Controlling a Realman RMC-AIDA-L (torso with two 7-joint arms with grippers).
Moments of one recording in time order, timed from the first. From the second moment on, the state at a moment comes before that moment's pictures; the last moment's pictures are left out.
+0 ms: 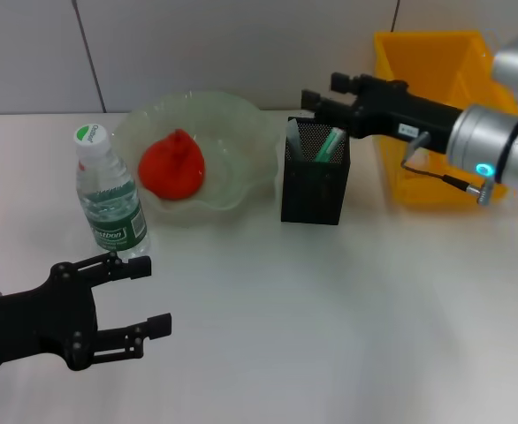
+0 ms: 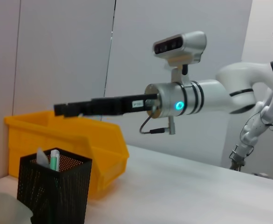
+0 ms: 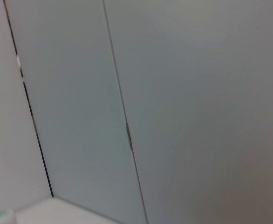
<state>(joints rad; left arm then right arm) -0.43 -2.06 0.41 0.61 2.14 1.85 -1.09 0.77 2.08 2.38 0.39 1.57 -1.07 1.22</state>
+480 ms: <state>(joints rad) -0.52 -2.06 0.43 0.54 2.10 1.90 -1.15 0.47 2.05 2.36 0.65 1.58 -1.72 1.53</state>
